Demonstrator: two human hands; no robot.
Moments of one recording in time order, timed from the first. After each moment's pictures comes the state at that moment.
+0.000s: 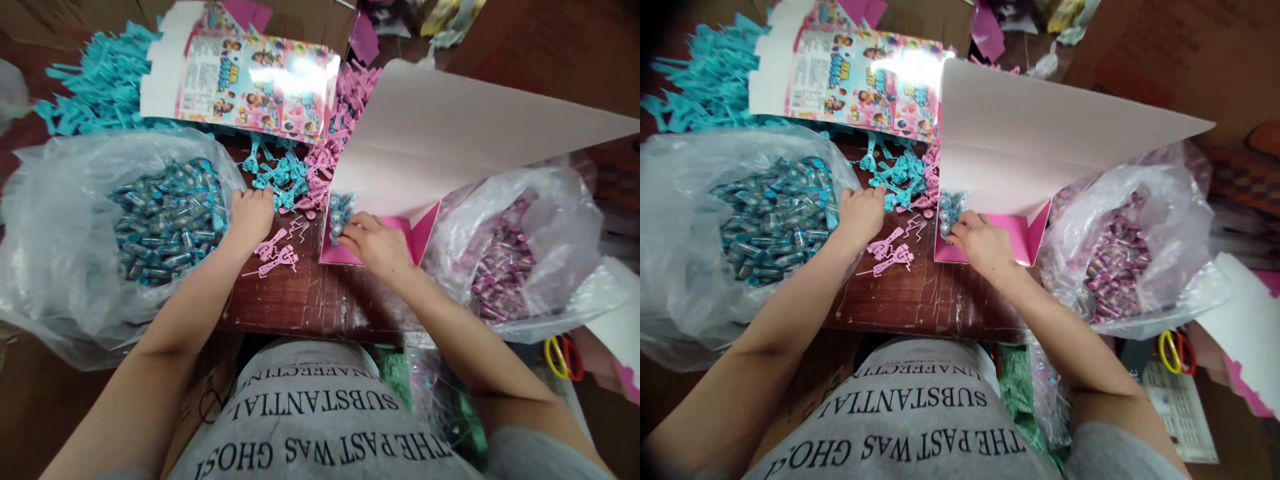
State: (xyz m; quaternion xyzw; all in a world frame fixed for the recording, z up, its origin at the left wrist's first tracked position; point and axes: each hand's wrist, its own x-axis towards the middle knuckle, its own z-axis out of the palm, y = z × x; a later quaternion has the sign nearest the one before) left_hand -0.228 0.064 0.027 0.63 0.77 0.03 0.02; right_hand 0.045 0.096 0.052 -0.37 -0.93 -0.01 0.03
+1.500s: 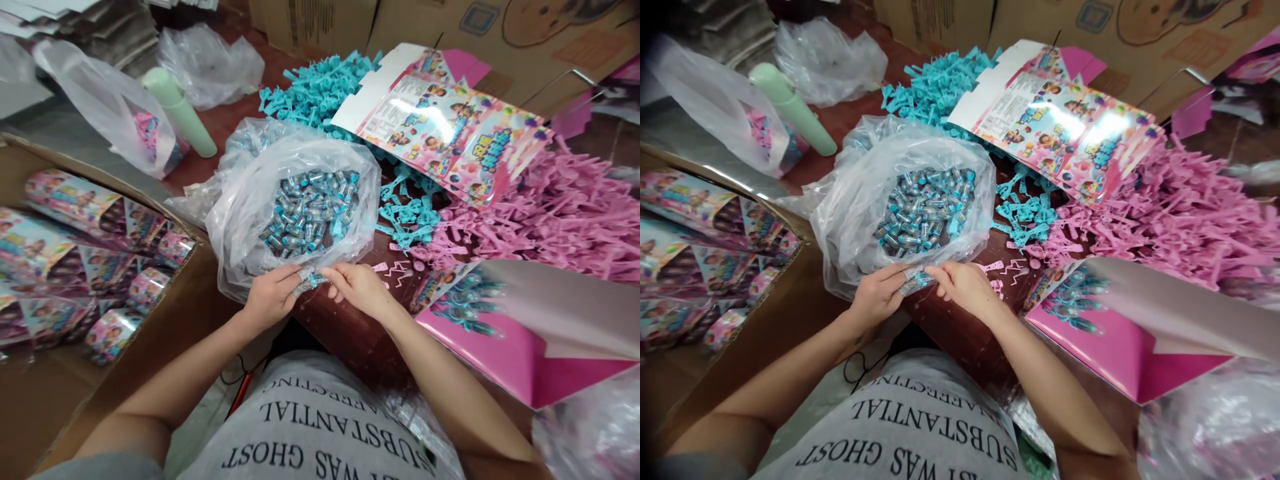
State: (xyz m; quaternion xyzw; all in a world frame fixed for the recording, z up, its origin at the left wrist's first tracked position) left_hand -0.266 -0.181 -0.005 0.51 0.77 0.37 0.05; right_hand -0.143 0.029 0.027 -0.15 -0.85 0.50 -0.08
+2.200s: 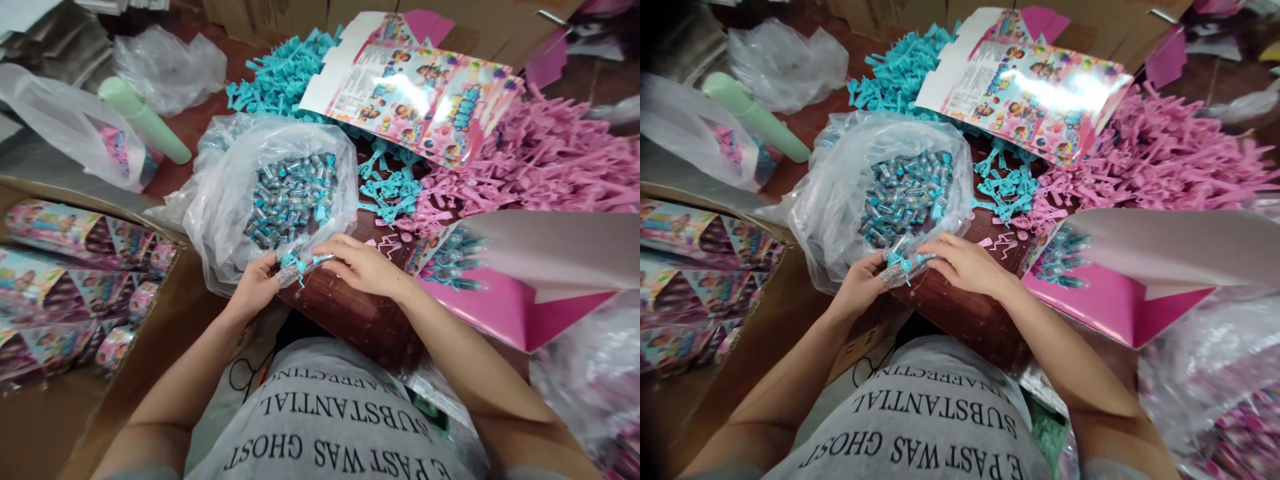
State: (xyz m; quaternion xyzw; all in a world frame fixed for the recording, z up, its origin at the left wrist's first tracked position) left_hand -0.263 -0.162 0.018 0.25 0.68 0.58 0.37; right_hand -0.122 0.050 0.032 0.02 -0.92 0.40 0.07
